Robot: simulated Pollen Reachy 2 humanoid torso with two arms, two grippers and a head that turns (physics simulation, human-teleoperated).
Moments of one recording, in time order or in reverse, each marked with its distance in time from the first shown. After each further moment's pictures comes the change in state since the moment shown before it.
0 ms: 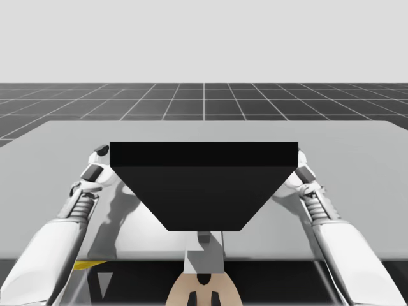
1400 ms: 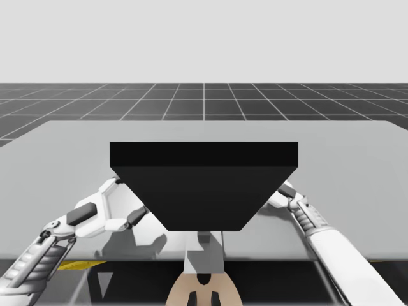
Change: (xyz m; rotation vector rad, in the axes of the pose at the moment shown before) left arm 0.022 -0.043 0.090 -0.749 0.106 -0.007; right arm -0.047 0.028 0.016 0.532 0.058 -0.082
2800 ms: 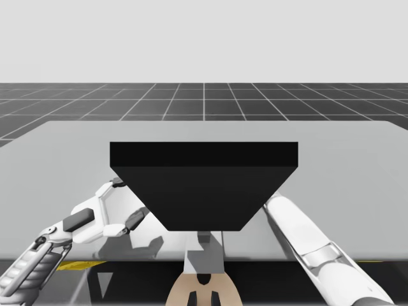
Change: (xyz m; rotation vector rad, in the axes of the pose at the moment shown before) left arm -0.005 -0.006 0.010 0.005 0.014 -0.051; right arm -0.044 -0.005 -0.101 0.135 0.175 -0.031
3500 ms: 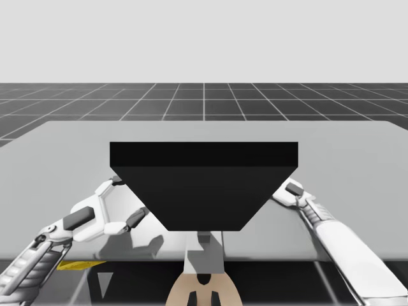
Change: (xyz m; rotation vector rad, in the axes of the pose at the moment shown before) left arm 0.005 0.001 -0.003 0.013 0.009 -0.027; right arm 0.001 -0.015 0.143 -0.259 0.012 0.066
